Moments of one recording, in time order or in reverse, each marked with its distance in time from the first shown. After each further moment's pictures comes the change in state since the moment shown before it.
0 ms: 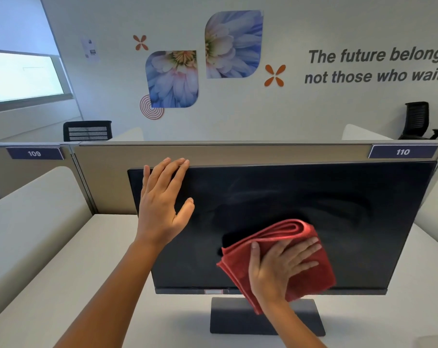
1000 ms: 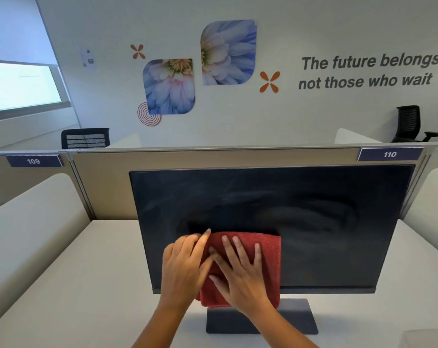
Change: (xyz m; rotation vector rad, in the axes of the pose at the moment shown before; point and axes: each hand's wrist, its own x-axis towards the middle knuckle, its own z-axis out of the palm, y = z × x) left_hand -0.106 0.036 0.053 0.126 -0.136 -0.046; right_hand -0.023 0.011 0.010 -0.297 -0.249 -0.804
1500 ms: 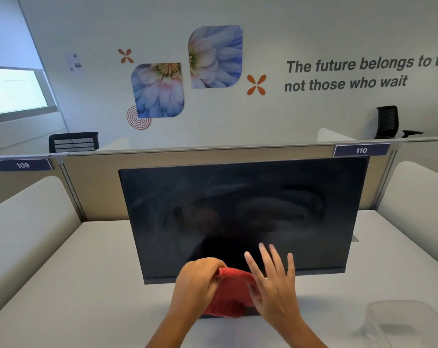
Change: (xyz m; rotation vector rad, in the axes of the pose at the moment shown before) left_hand -0.031 0.053 -0.007 -0.318 -0.236 0.078; right_hand -0.088 0.052 -0.049 0.058 0.141 0.136
